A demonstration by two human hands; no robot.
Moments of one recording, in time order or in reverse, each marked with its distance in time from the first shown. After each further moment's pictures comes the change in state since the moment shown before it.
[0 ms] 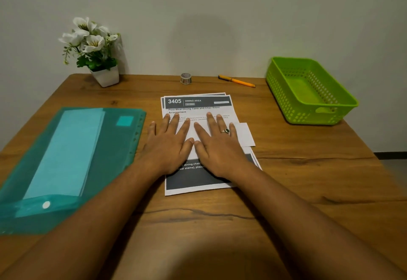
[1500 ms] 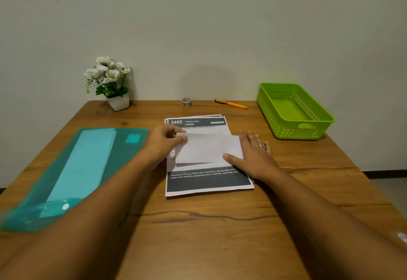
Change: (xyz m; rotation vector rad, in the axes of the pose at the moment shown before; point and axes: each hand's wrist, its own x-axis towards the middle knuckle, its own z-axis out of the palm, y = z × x) left_hand -0.003 -0.002 -0.049 -1.107 0.190 -0.206; right_hand -0.038 0.088 -0.031 0.164 -0.014 0.262
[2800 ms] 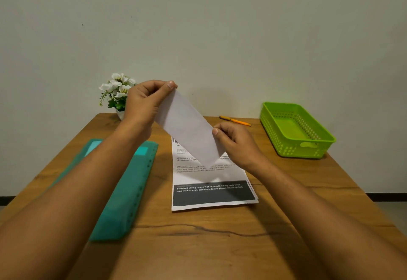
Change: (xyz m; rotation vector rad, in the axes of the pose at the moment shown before) left_hand -0.004 0.103 -0.068 -0.438 0.315 0.361; right_hand -0.002 -0.094 -0.061 0.734 0.263 -0.480
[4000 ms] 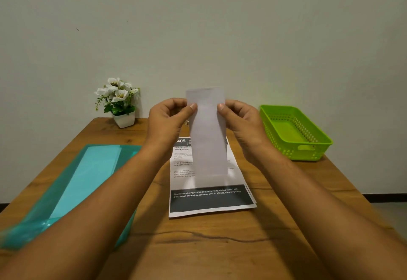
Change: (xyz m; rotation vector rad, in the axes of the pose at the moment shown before) left_hand -0.032 -0.014 0.043 -0.084 -0.068 -0.034; right_hand 0.021 -0.037 -0.020 0.529 0.232 0.101
